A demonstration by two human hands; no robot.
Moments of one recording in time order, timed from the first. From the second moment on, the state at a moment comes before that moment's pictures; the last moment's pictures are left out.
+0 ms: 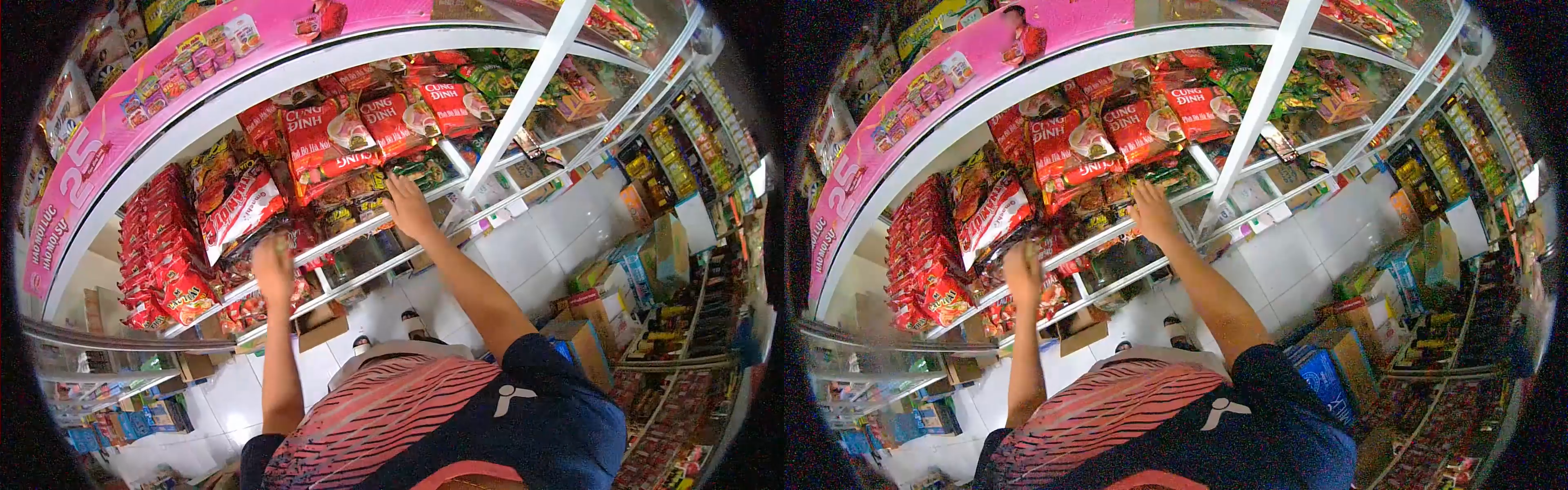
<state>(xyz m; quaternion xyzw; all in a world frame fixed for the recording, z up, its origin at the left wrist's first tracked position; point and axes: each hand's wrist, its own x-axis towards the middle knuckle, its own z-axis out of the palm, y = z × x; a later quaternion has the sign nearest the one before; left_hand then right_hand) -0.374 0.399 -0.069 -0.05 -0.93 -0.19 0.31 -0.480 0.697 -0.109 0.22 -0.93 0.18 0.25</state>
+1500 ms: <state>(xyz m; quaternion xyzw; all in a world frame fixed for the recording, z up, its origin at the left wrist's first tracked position) -0.375 0.413 -0.075 -0.01 -0.93 -0.16 0.33 -0.469 0.688 -0.107 0.16 -0.93 0.20 0.27</state>
